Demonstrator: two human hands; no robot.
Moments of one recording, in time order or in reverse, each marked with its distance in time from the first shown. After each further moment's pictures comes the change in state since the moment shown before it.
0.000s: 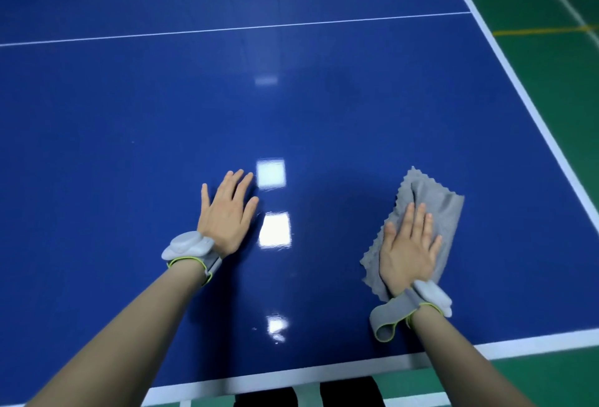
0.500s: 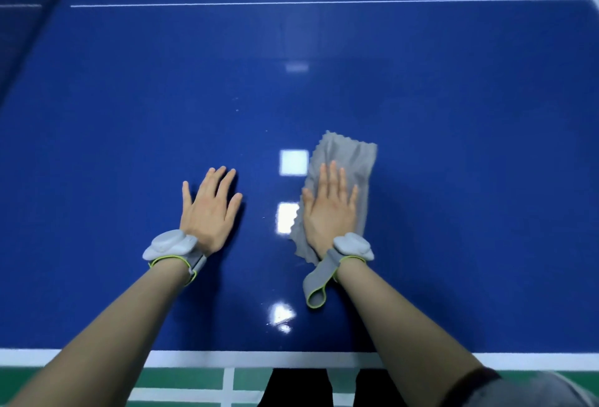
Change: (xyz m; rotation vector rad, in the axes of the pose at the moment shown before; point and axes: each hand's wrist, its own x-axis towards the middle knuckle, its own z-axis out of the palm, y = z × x) left_hand -0.071 -0.209 -0.039 0.029 0.019 -0.175; right_hand -0.110 -0.277 0.078 0.028 -0.134 -0.438
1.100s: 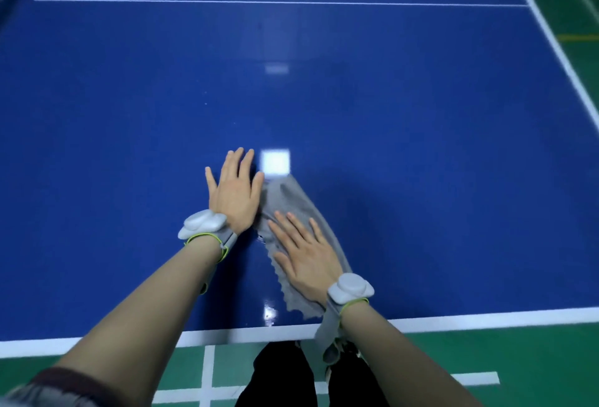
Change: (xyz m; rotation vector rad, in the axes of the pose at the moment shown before) left_hand 0.002 0.104 0.012 -0.172 0.091 0.001; right_hand -0.091 0.065 -0.008 -0.128 -0.135 -0.528
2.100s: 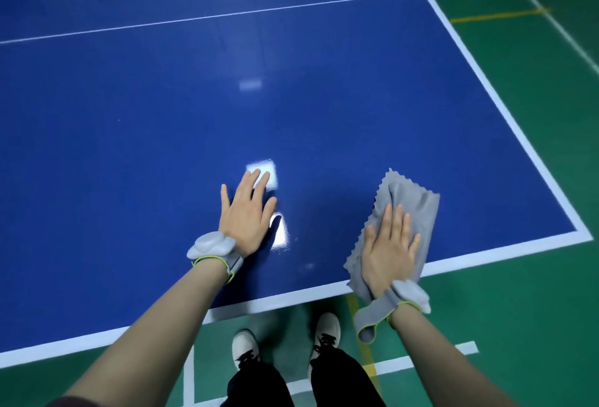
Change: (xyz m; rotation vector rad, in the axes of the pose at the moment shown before) left_hand -0.073 0.155 0.065 0.099 -0.144 0.259; right_hand -0.173 0.181 -0.030 0.110 0.244 0.981
